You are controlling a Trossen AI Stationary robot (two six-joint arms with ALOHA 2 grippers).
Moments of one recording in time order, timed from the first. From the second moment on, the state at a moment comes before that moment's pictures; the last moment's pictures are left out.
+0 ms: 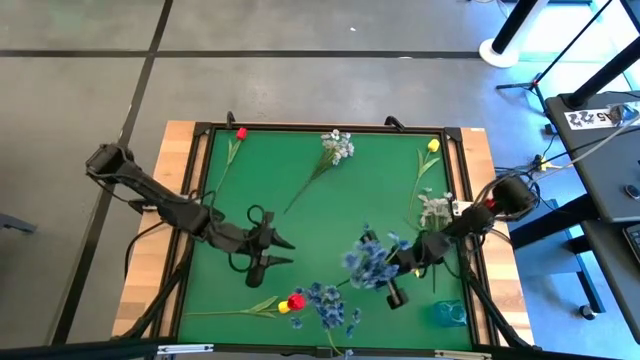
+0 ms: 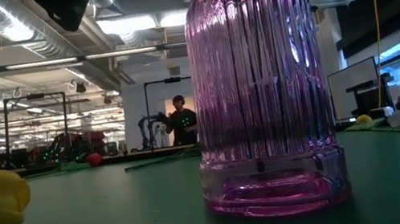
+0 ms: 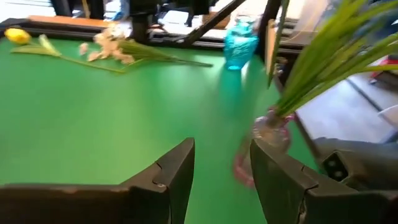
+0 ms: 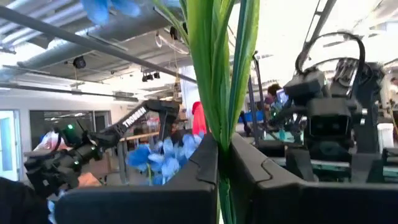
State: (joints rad) left arm -0.49 1.25 0.68 0.18 -0.35 -0.29; right arm 0.54 1.73 0.65 1.56 0.15 0.06
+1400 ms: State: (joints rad) left arm -0.67 1.84 0.84 0.69 -0.57 -0.25; right arm 0.62 1.80 0.70 1.24 0.44 0.03
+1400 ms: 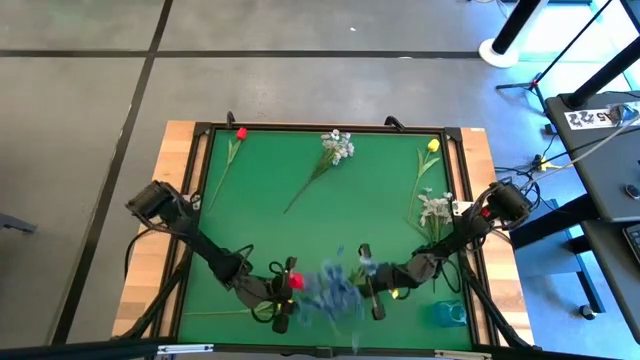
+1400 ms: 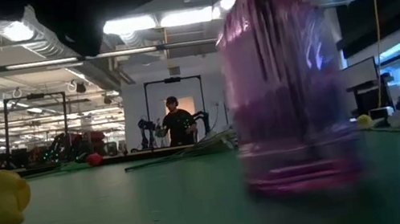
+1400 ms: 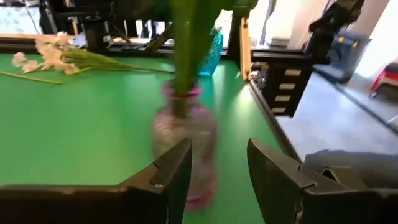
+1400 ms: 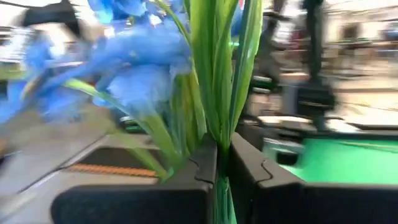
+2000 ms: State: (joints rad) left arm -0.56 1.38 0.84 -0.48 -0.77 -0.80; right arm 0.54 1.80 0.70 1.08 0.50 -0.06
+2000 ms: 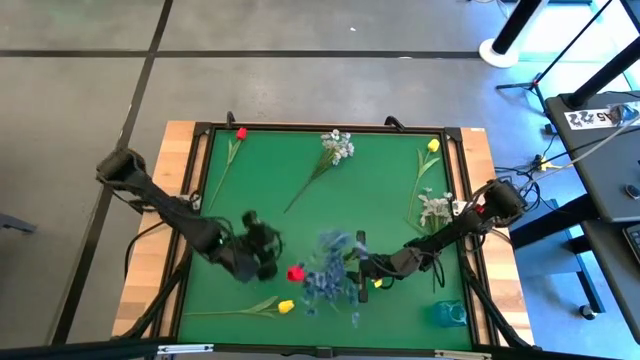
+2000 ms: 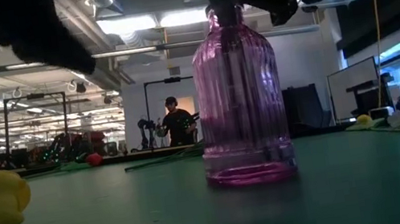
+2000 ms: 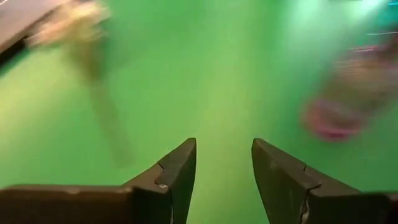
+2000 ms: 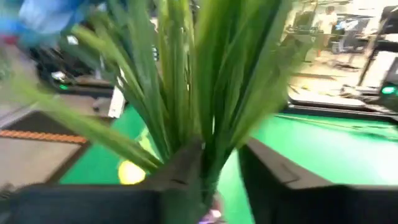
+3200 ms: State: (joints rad) left arm 0.90 1.42 0.66 -0.56 -0.33 -0.58; right arm 0.62 1.40 0.70 0.59 0.58 -0.06
